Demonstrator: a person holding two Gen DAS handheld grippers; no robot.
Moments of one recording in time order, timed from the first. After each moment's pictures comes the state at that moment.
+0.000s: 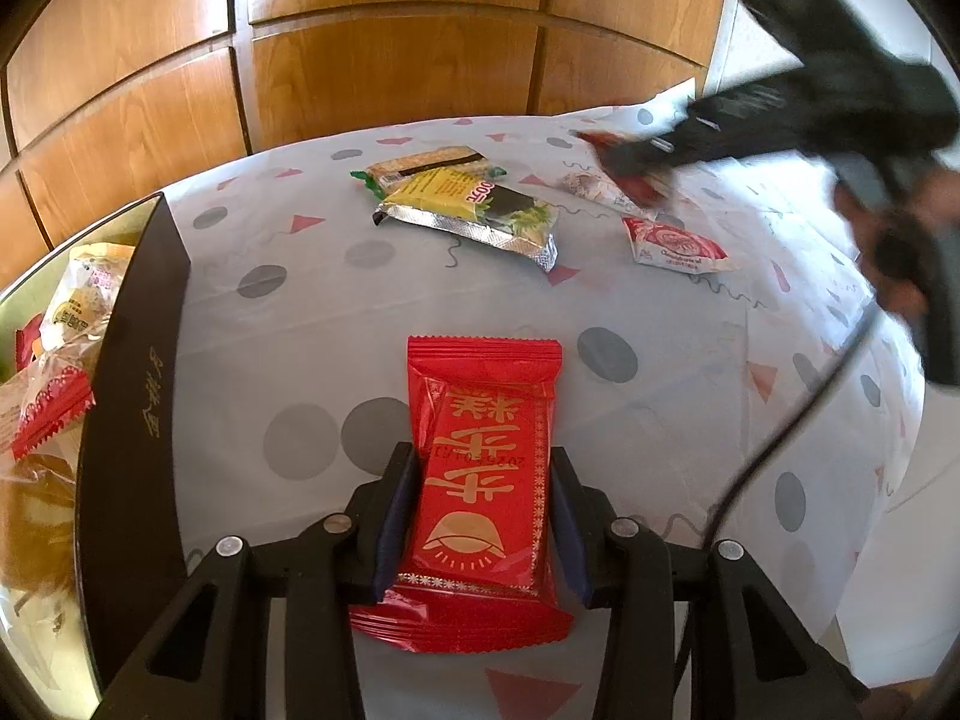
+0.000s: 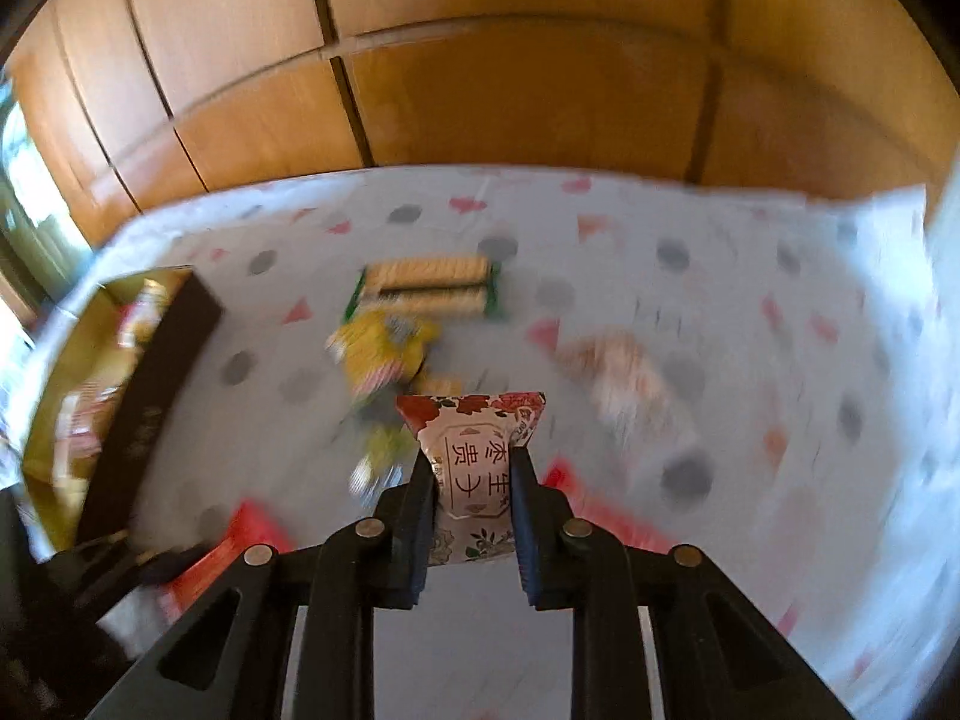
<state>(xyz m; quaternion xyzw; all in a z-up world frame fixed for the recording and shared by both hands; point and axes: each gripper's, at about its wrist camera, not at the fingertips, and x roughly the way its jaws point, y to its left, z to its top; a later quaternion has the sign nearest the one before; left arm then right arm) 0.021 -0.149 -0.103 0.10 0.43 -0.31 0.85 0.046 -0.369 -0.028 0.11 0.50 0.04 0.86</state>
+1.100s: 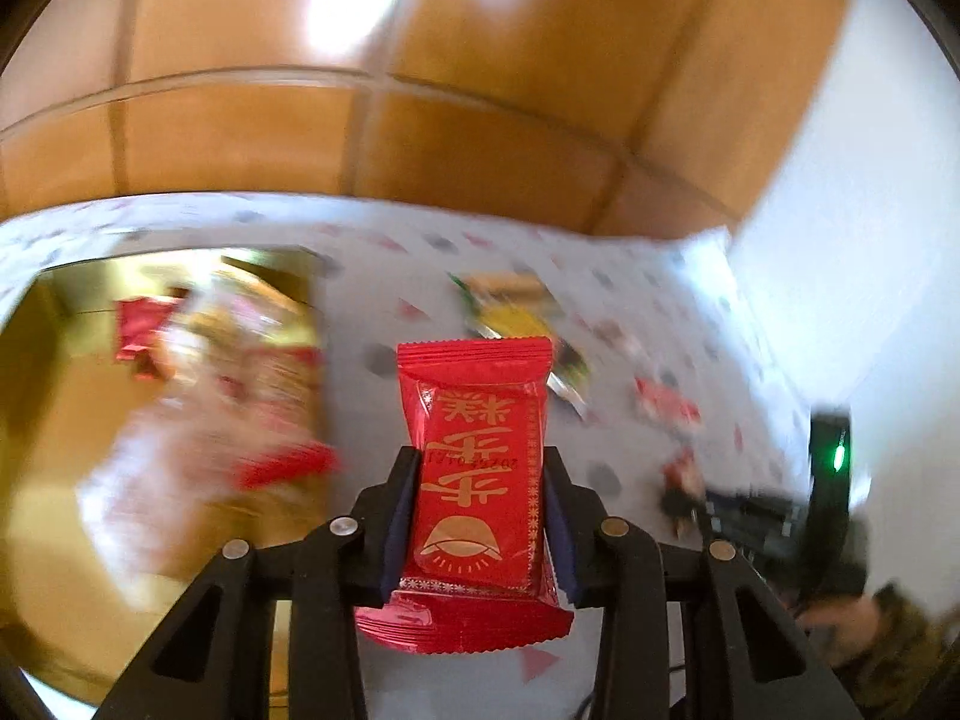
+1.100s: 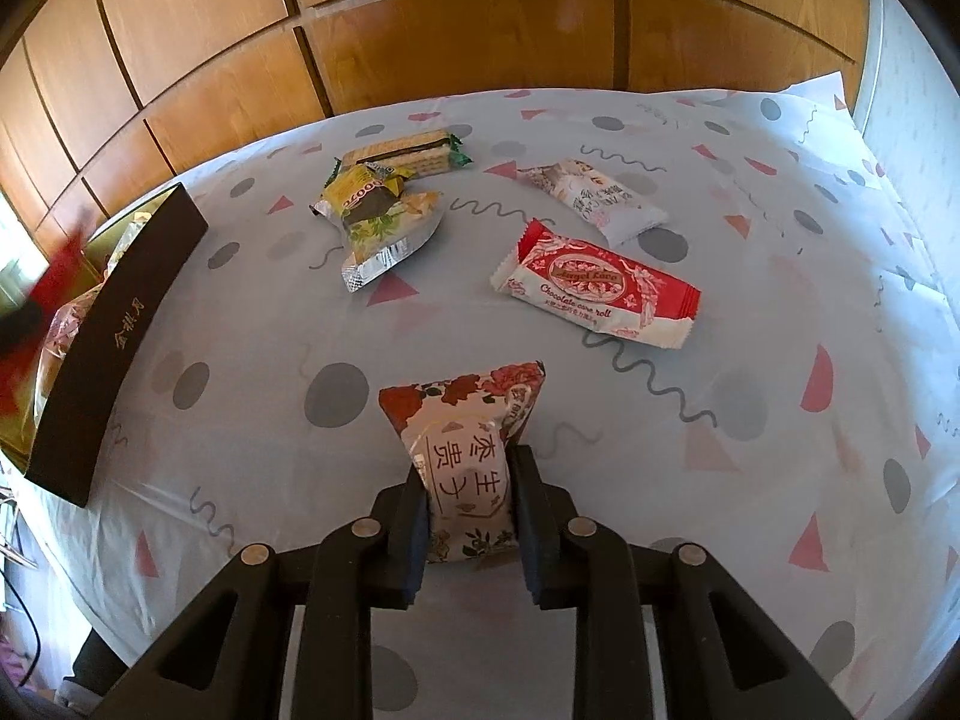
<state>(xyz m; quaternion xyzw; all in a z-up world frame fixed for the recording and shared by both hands) 0.042 -0.051 -0.012 -0.07 0.41 -0.27 0.87 -0.033 -0.339 -0.077 0.11 0.49 -0.03 0.86</state>
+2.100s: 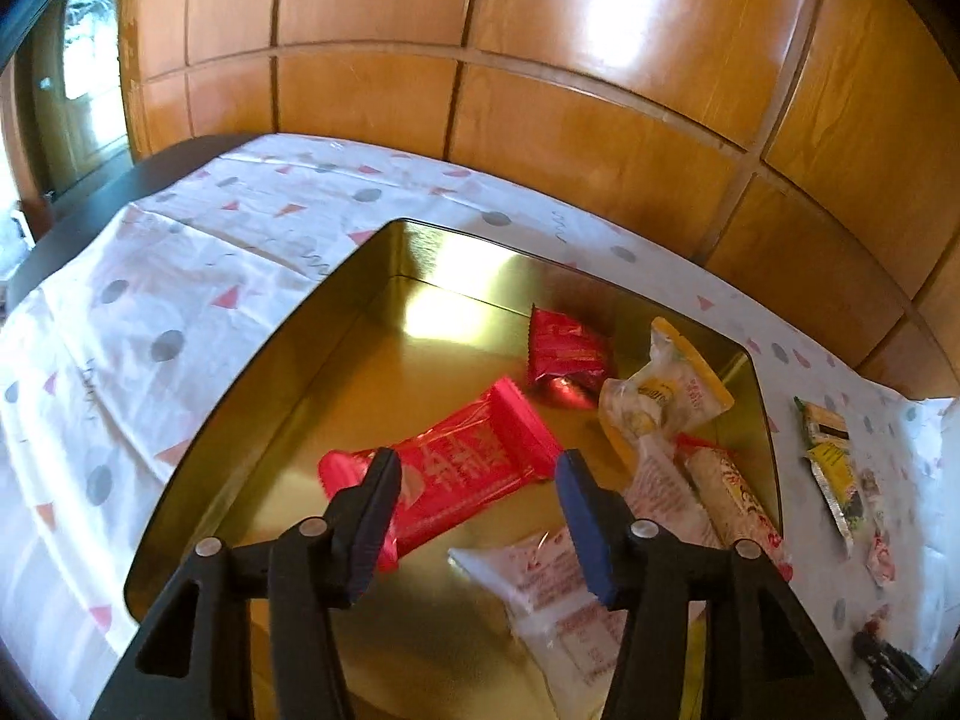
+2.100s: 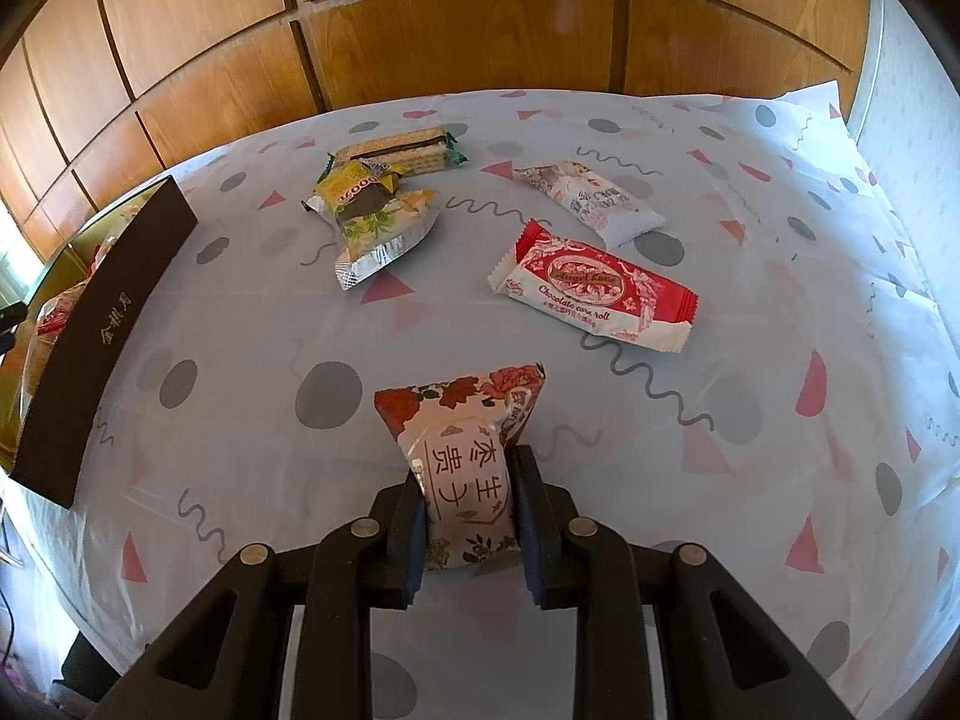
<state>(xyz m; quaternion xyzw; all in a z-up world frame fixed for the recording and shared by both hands) 0.097 0.094 -0.038 -0.11 0.43 0.03 0.90 -0.031 -0.335 -0.080 0.10 0.50 -0.04 0.86</state>
